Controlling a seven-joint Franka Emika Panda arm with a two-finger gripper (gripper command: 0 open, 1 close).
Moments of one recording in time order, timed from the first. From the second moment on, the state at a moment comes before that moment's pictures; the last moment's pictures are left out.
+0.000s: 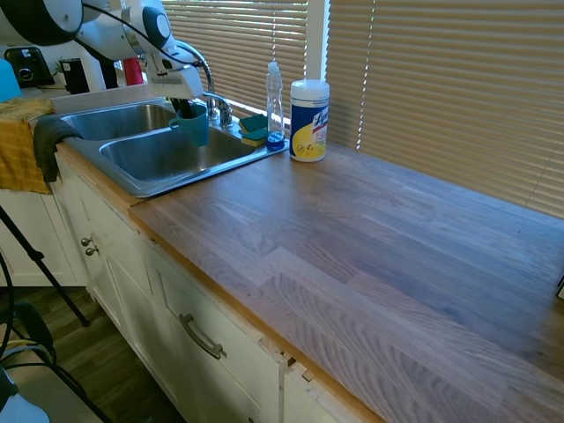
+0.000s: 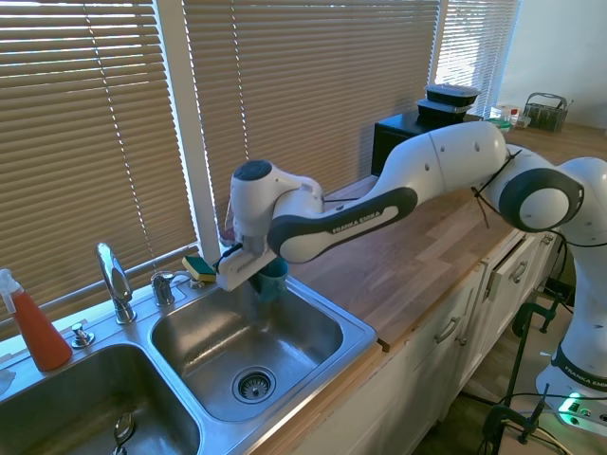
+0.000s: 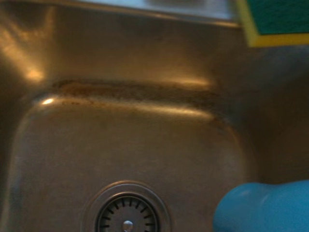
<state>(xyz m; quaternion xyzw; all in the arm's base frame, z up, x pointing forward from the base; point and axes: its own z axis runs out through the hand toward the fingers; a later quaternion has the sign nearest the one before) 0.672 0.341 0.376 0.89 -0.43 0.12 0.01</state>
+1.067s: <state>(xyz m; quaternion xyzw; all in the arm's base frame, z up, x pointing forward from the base) 0.721 0.369 0.196 0.89 -0.44 0.10 0.05</state>
